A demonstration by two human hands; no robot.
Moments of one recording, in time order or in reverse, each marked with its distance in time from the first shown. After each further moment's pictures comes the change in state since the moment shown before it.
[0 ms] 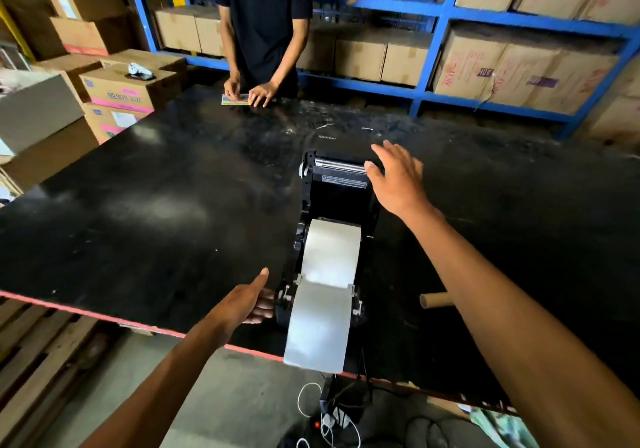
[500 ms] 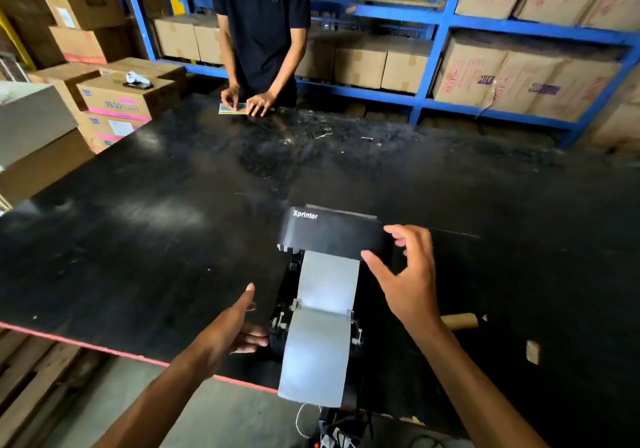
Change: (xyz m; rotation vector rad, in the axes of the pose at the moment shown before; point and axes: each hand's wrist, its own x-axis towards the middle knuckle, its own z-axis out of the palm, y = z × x) left_hand 0.018 0.002 -0.005 -0.150 -0.002 -0.045; right_hand -0.104 0.012 0.021 0.475 0.304 0.020
